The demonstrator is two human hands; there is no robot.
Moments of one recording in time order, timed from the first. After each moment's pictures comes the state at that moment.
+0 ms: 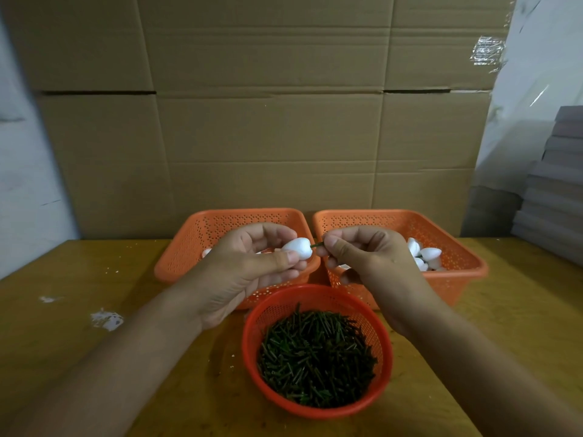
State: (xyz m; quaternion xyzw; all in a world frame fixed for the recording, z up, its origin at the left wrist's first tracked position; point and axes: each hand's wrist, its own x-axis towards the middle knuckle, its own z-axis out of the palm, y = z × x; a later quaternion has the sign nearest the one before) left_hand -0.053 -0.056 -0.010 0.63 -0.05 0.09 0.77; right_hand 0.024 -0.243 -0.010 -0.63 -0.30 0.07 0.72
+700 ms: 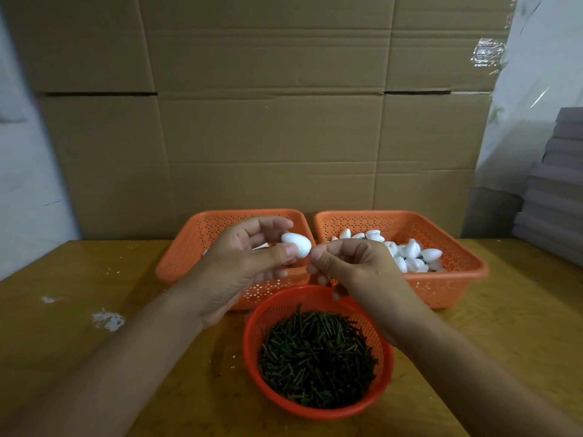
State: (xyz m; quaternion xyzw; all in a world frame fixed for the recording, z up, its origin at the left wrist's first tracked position) left_hand -0.053 -0.056 -0.007 0.67 -0.04 0.14 0.73; right_hand 0.020 -0.234 -0.019 -0.68 -0.32 0.08 0.66
